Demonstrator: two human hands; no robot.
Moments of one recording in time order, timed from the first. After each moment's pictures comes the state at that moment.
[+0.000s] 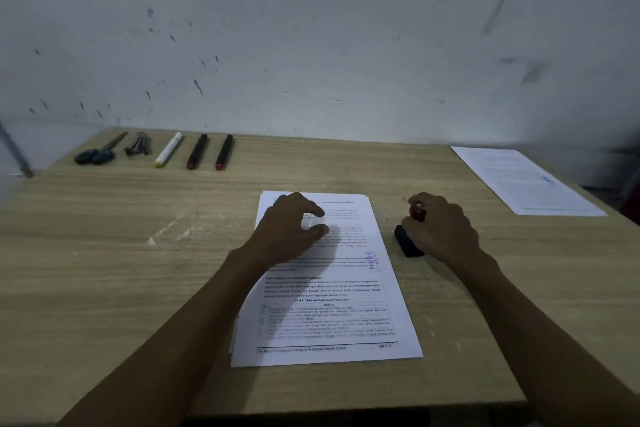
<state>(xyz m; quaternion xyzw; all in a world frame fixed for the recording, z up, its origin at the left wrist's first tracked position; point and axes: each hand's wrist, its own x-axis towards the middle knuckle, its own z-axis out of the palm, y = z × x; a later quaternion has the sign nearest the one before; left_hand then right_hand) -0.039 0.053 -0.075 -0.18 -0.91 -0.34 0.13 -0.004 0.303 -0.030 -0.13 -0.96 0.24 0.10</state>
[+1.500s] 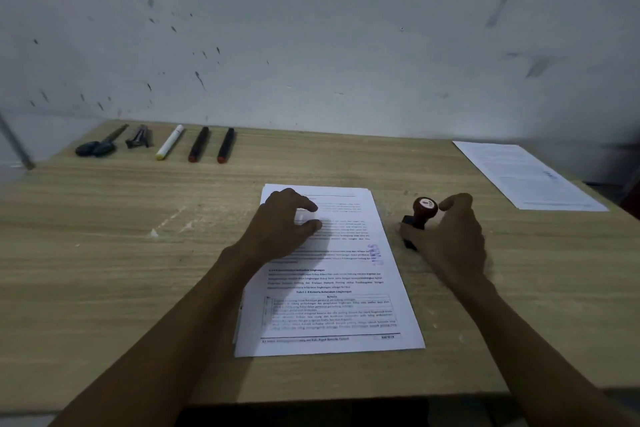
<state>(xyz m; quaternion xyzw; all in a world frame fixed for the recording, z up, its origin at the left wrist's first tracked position) -0.036 0.039 -0.079 -0.18 -0.91 -0.35 0.13 0.019 0.296 -0.049 -0.19 -0.90 0.33 0.22</state>
